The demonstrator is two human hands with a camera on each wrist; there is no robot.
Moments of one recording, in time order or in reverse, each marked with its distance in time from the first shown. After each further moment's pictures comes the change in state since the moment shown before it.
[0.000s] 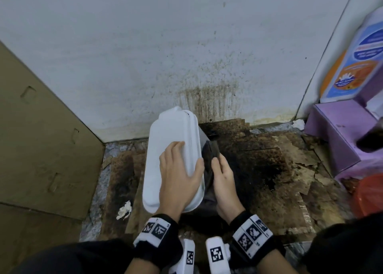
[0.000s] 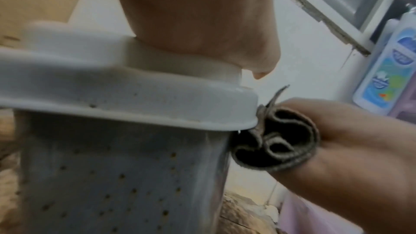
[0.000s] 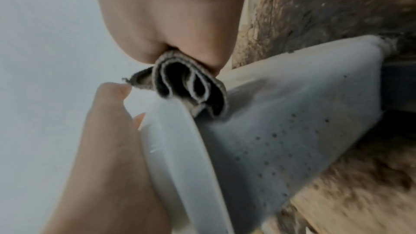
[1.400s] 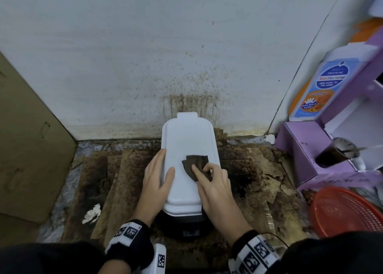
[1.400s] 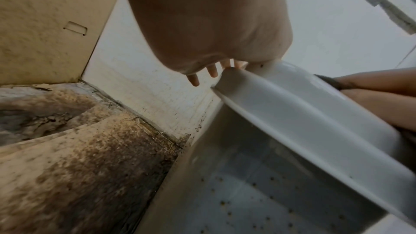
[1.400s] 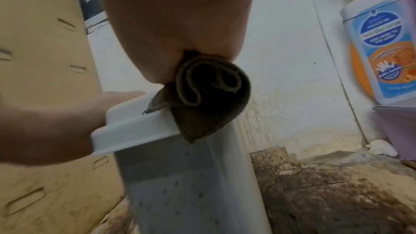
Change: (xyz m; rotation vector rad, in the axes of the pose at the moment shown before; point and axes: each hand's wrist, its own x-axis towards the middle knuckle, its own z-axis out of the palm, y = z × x) left_hand -0.016 -0.033 0.022 -0.399 -0.153 -0.117; right_hand -0.033 -0.033 -0.065 -1.419 -0.168 -0.648
